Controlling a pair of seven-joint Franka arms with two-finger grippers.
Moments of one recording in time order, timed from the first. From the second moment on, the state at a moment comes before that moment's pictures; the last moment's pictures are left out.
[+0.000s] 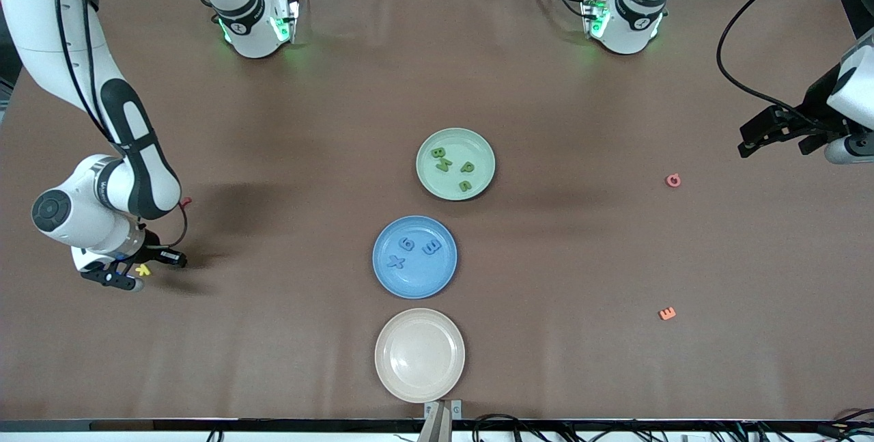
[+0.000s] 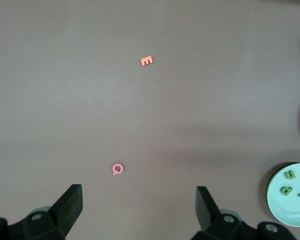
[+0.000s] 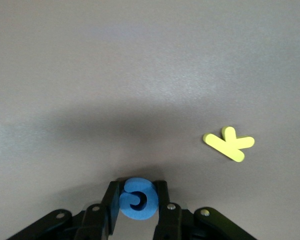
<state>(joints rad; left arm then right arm) 0.10 -0.01 -0.15 -1.64 -0.01 1.71 -0.10 -0.09 0.67 -0.10 -1.80 0.13 2.53 -0.01</state>
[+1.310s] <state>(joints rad) 0.08 0.03 -0.17 -1.64 -0.01 1.74 -0.10 0.26 0.64 -0.01 -1.69 0.13 2.50 0.47</state>
